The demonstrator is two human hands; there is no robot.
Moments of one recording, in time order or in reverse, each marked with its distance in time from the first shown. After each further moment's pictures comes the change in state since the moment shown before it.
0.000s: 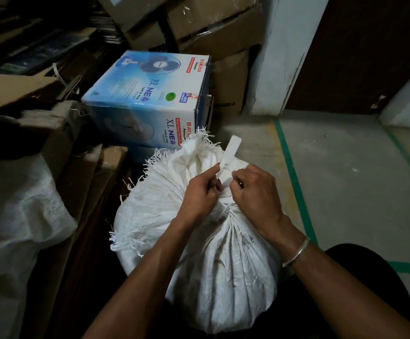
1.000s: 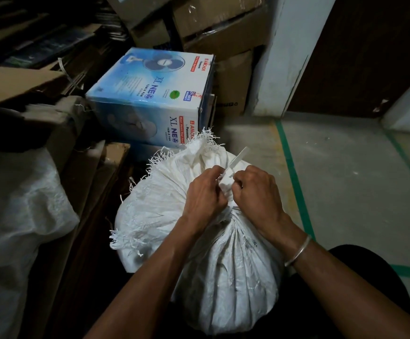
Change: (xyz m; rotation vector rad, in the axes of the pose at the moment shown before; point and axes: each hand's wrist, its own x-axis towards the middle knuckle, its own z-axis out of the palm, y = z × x) left_hand -0.008 0.000 0.006 0.358 0.182 0.253; right_hand -0.001 -0.002 0.004 -0.120 -0.021 -0.078
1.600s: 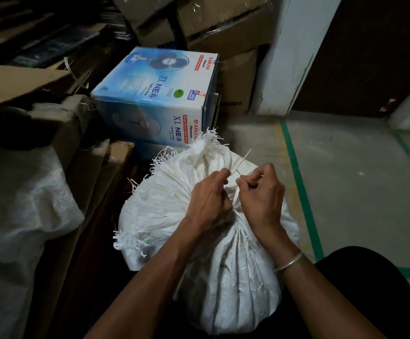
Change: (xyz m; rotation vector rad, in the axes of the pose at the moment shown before) left_hand -0.007 0.006 -0.003 0.082 -0.036 0.078; right_hand -0.016 -0.009 0.015 0.542 0.248 0.456
